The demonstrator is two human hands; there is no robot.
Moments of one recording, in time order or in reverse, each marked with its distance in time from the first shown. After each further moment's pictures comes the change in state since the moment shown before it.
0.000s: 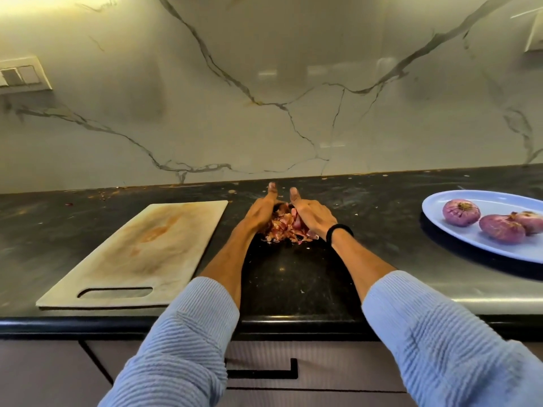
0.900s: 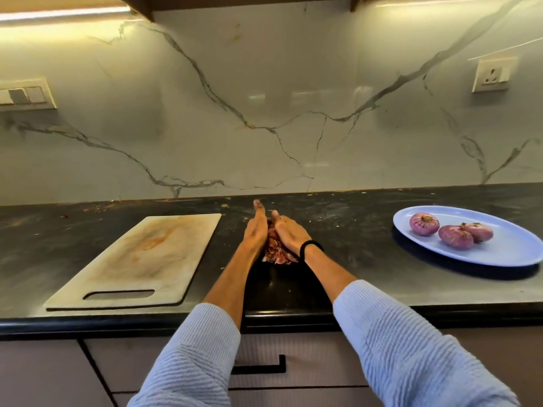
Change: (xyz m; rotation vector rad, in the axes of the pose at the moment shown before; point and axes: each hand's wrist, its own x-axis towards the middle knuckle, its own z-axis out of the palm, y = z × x) left_hand -0.035 0.012 0.024 -0.416 0.191 -0.144; right_hand -0.042 -0.028 0.015 0.080 0.002 0.043
